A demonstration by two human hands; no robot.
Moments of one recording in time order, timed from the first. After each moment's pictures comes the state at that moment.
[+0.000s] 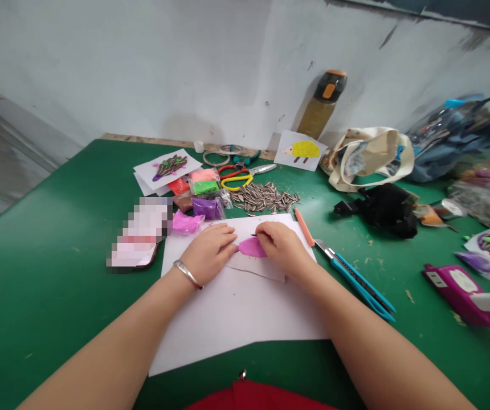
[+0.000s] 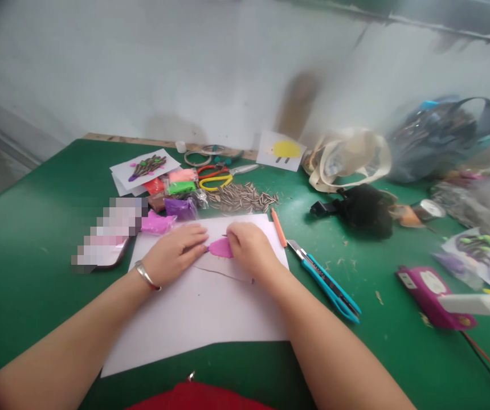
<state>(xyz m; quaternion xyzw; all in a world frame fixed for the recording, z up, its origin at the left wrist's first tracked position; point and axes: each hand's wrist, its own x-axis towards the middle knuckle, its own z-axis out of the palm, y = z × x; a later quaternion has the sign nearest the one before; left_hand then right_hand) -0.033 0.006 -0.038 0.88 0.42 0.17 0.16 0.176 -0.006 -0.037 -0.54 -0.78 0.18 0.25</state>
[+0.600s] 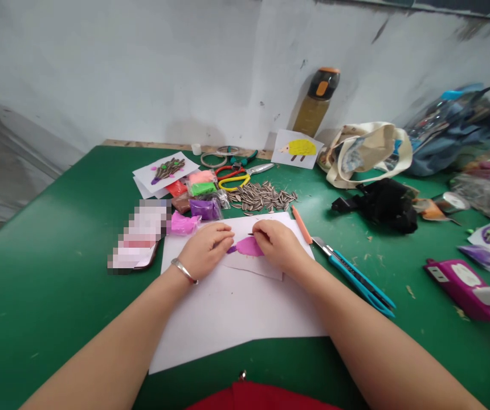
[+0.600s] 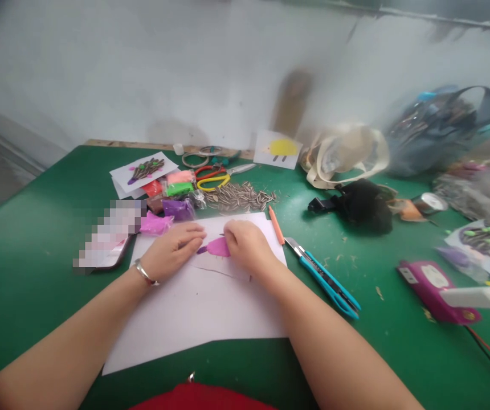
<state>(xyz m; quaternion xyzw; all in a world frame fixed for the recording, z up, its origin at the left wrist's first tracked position) -0.032 0.013 -0.040 0.86 0.42 0.23 0.19 0.178 -0.003 -0.038 -0.53 -0.79 0.19 0.25</state>
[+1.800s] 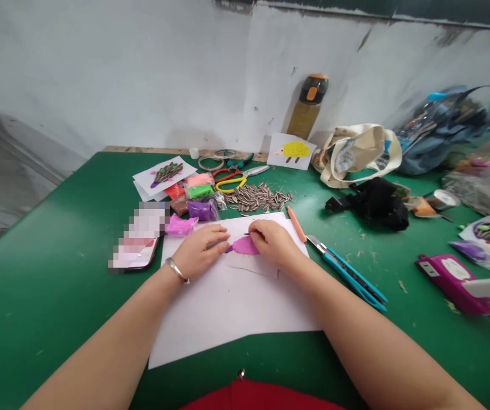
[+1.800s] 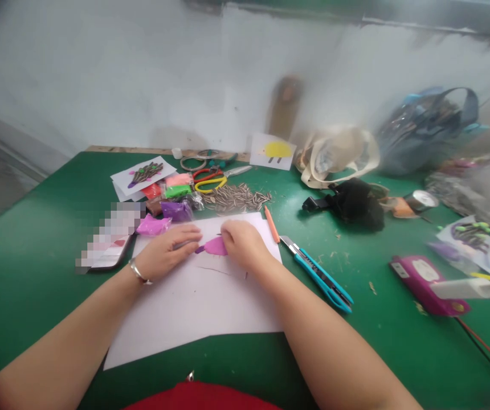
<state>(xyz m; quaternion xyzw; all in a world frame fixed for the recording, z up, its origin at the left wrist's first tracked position) -0.042 0.010 -0.037 0.86 0.41 0.22 0.22 0.179 -0.002 -0.038 -0.53 -0.79 0.19 0.25</state>
